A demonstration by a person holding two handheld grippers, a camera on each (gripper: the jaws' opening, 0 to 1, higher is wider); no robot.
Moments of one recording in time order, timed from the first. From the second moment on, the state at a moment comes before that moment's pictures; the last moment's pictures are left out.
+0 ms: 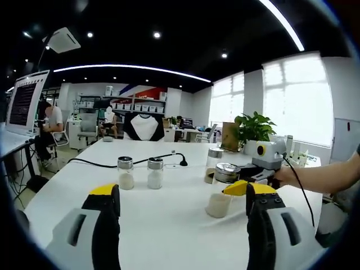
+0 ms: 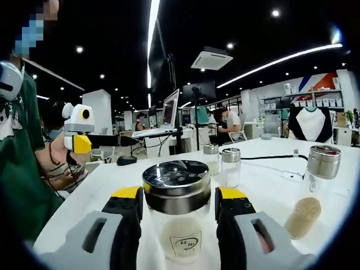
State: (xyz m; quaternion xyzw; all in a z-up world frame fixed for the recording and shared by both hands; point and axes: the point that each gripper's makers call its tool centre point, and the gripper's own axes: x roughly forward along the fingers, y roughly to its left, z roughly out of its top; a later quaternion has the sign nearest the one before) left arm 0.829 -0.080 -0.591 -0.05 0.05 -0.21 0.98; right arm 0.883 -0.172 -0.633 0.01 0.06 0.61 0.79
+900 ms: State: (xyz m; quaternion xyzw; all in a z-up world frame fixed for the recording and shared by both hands) left arm 0.830 -0.075 -0.591 -0.05 0.05 -0.20 0.98; right arm 0.885 -0.172 -0.636 -0.03 0.05 0.60 0.80
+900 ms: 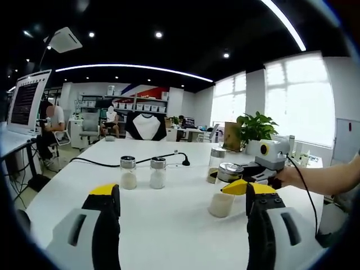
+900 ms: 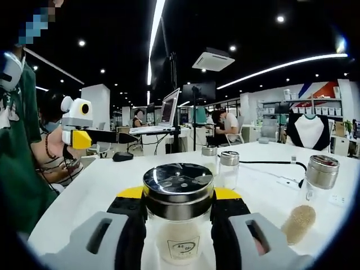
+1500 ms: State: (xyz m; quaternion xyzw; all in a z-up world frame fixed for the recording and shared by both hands) left arm 0.828 -0.080 -0.593 -0.05 0.05 -0.21 0.98; right arm 0.888 -0.173 -0.637 -0.03 0.06 0.55 0.84
